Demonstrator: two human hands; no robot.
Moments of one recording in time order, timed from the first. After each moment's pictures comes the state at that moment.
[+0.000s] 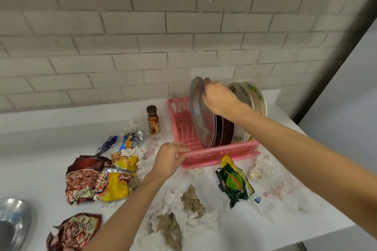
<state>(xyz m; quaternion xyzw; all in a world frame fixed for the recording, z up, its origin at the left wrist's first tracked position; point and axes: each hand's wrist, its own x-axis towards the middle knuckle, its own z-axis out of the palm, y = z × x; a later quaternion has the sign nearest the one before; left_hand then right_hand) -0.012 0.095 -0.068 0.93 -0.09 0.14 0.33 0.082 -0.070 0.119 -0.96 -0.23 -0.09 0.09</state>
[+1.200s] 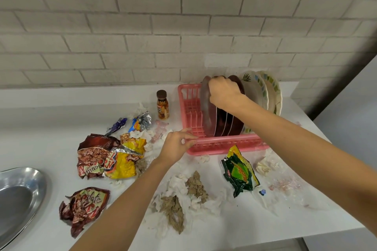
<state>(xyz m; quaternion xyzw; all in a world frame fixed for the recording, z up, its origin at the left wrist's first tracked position) -0.008 0.093 -0.086 0.87 -0.03 0.09 0.48 0.089 -0.049 0.097 -0.98 -0.21 -0.06 -0.03</state>
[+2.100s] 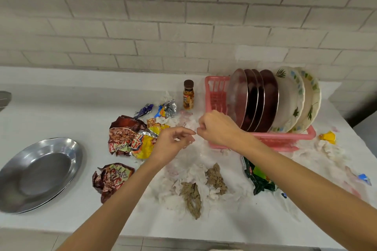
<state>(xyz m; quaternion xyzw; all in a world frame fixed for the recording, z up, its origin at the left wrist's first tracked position) -0.100 0.139 -0.038 0.78 0.07 0.10 0.61 -0.010 -0.008 0.037 -0.92 -0.38 0.07 0.10</state>
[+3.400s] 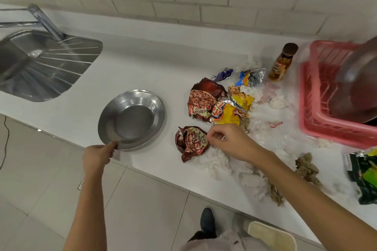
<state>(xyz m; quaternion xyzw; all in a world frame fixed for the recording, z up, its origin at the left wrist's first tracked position) -0.391 0.413 -0.115 0.61 0.69 0.14 0.37 -0.117 0.131 -0.071 -0.76 -0.44 0.30 0.36</state>
